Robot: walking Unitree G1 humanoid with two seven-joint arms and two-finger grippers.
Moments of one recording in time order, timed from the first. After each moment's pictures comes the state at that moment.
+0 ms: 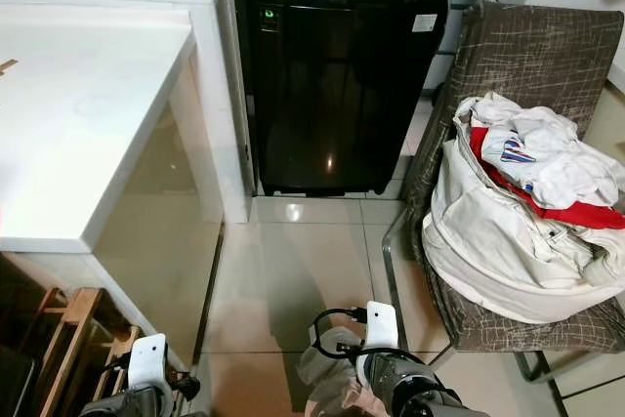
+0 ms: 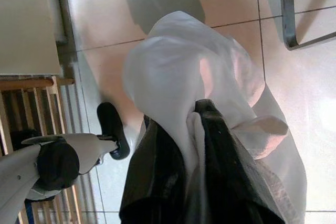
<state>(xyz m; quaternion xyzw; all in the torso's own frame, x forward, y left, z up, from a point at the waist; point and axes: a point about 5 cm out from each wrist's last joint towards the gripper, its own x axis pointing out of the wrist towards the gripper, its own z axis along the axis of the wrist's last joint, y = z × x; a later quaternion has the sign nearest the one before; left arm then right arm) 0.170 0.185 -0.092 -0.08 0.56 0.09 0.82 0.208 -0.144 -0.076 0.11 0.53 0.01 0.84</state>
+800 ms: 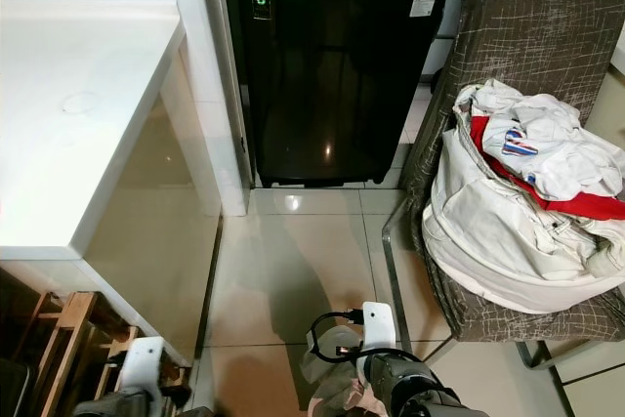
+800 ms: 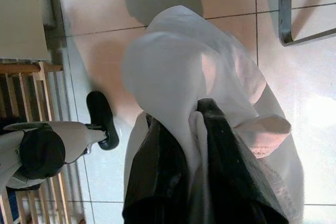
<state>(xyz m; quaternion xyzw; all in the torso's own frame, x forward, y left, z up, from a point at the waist) 0.165 0.187 -0.094 -0.04 0.58 0.04 0.81 0.207 -0.144 -0.076 0.07 0.54 0.03 0.84</state>
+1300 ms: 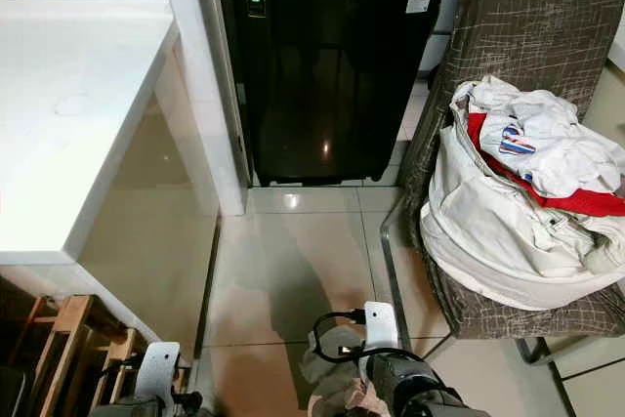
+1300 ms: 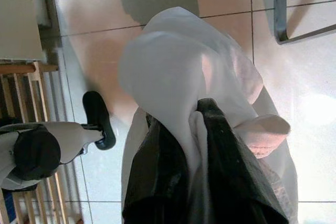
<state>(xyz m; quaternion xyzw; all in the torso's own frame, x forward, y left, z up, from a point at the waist) 0.161 0.184 -0.096 0.00 0.57 0.02 0.82 0.208 -0.149 -0.076 0.06 0.54 0.03 0.84</state>
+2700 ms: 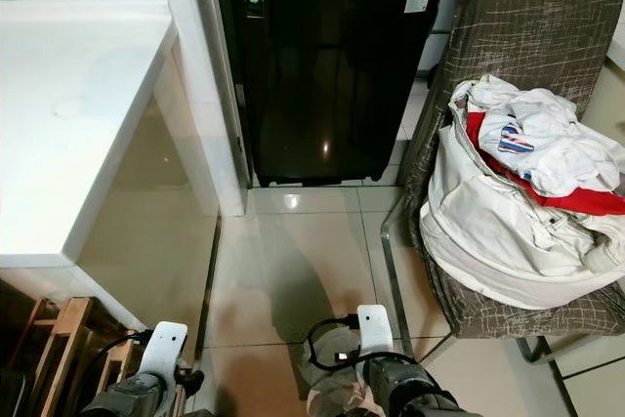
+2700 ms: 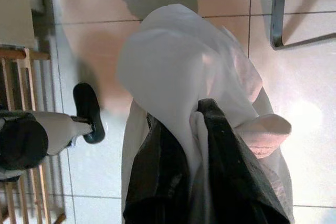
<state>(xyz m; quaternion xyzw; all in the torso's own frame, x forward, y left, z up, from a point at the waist) 0.183 0.185 -0.086 0.07 0.52 -0.03 0.85 0.202 -0.142 -0.079 0.02 0.54 0.05 0.84</state>
